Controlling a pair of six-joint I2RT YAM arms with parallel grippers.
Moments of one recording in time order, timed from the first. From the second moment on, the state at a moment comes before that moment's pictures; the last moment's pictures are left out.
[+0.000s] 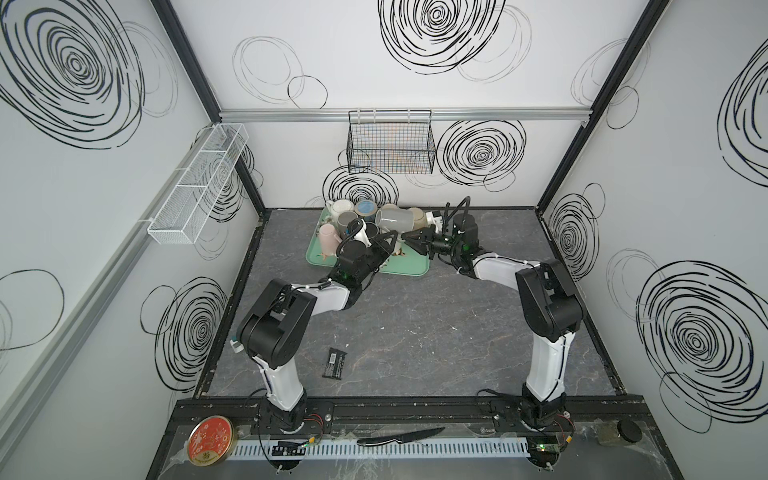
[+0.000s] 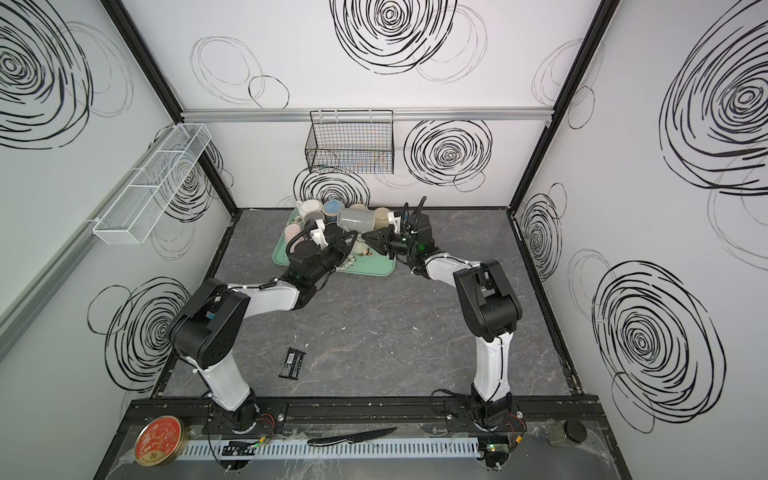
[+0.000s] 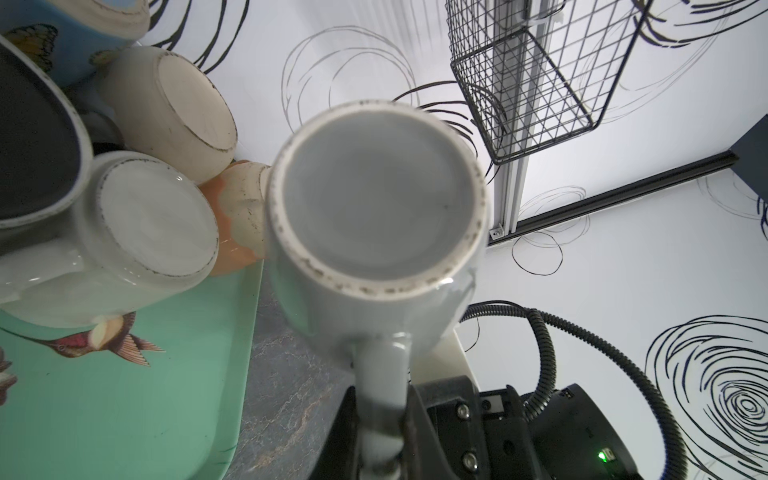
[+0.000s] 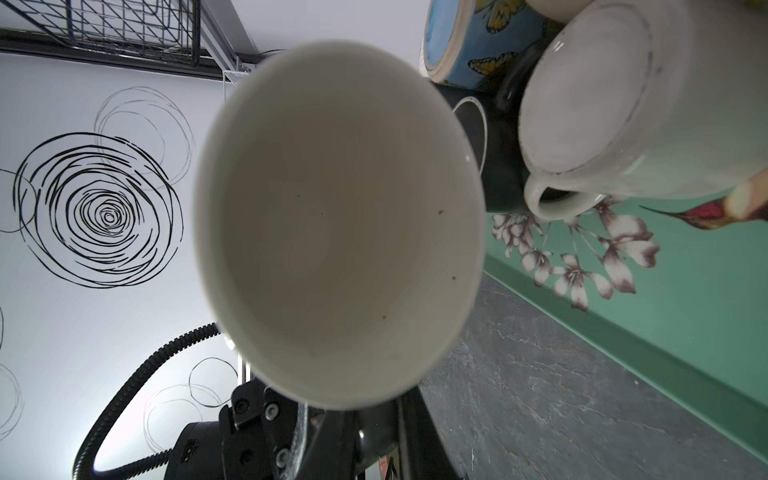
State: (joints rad) left arm -0.45 1.79 0.88 0.89 0.18 -1.17; right arm 0.42 1.98 1.23 0.58 -0.82 1.28
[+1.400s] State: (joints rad) left arm -0.51 1.80 0.85 0.86 0.33 -1.11; right arm 0.42 1.87 1.25 0.09 -0.61 0.81
